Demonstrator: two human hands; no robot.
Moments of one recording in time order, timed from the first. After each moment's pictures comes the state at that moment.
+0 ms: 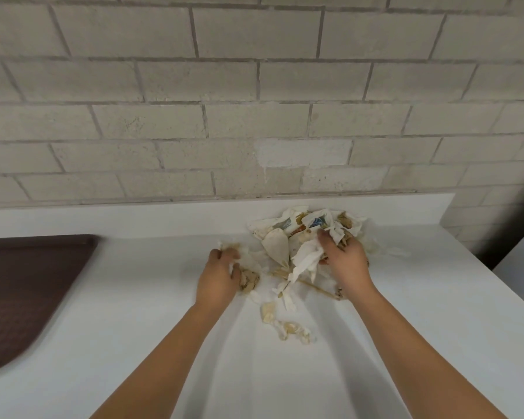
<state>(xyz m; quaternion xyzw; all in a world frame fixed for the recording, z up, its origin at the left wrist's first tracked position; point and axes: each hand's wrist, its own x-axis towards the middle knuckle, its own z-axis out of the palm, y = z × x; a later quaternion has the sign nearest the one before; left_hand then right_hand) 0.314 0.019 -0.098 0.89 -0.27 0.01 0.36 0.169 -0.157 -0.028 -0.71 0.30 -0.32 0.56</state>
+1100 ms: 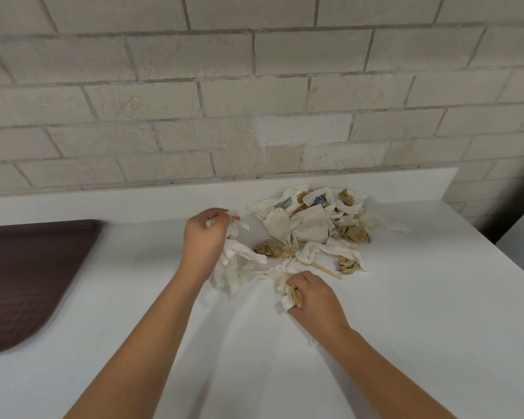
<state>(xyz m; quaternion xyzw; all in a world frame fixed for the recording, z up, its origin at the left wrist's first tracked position) 0.279 0.039 -0.003 0.72 -0.15 -0.06 0.67 0.141 -0.100 -0.134 -0.94 0.14 -0.22 0.20</state>
